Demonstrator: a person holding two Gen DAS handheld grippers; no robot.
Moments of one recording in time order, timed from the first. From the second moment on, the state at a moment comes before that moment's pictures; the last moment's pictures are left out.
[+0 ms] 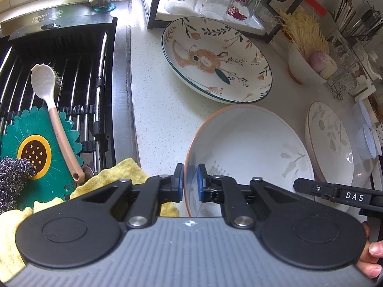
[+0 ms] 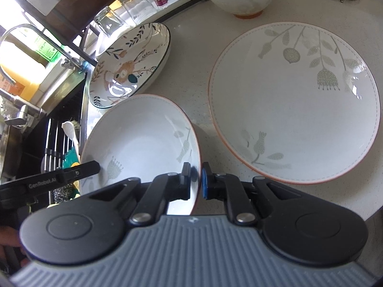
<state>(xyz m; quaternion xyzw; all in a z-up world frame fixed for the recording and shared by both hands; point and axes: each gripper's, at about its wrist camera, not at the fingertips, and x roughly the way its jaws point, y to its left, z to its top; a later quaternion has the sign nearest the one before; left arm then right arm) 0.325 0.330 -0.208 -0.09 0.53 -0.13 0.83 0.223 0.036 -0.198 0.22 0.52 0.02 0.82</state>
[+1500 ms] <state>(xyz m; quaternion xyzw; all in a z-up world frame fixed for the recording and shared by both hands) 0.330 0.281 -0.111 -0.08 0.48 -0.18 0.85 0.208 -0.008 -0.113 0.20 0.42 0.02 0.88</state>
